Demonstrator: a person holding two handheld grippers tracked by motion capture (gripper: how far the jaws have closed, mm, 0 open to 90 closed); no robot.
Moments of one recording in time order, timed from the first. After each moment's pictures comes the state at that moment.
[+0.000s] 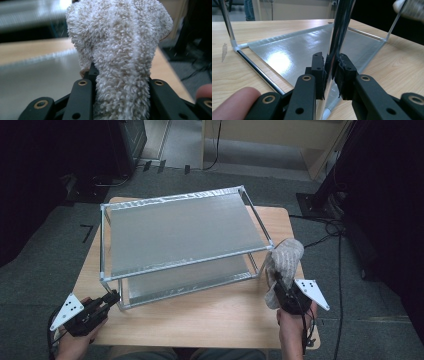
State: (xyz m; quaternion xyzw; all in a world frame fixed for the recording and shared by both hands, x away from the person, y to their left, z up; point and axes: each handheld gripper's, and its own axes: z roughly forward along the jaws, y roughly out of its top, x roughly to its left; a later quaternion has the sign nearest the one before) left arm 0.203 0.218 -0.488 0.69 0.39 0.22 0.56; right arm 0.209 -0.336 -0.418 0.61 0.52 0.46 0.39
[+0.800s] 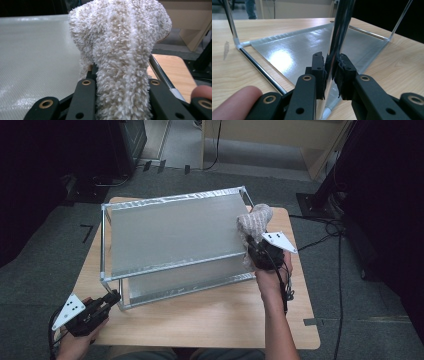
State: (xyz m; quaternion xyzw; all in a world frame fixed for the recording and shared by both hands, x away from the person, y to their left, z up) left arm 0.202 0.215 -0.489 0.70 0.39 0.21 0.56; right arm 0.300 -0.275 -0.361 0.56 0.61 0.44 0.36
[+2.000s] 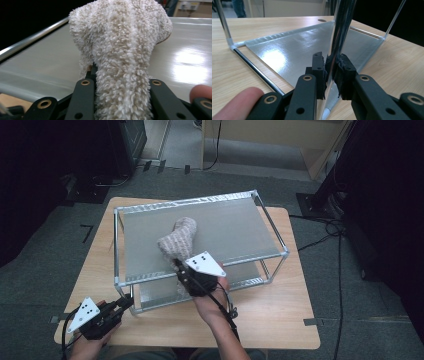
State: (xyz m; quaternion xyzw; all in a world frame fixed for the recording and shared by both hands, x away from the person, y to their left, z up) left arm 0.195 0.181 -0.489 0.71 0.37 0.20 0.57; right arm 0.246 -0.111 -0.364 0.44 0.69 0.51 0.27
